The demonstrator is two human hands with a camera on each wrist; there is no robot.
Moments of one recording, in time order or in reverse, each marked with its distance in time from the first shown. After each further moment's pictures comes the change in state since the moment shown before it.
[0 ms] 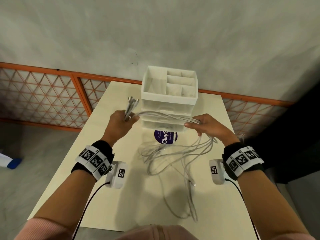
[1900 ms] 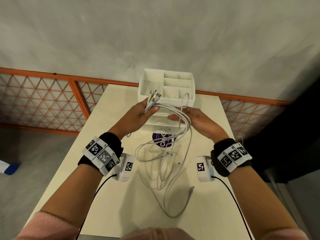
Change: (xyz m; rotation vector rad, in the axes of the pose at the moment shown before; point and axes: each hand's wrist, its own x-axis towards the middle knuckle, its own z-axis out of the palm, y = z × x) left_hand 0.013 0.062 0.015 -0.010 -0.358 0.323; right_hand 0.016 -0.022 0.011 0.363 -0.069 -0.183
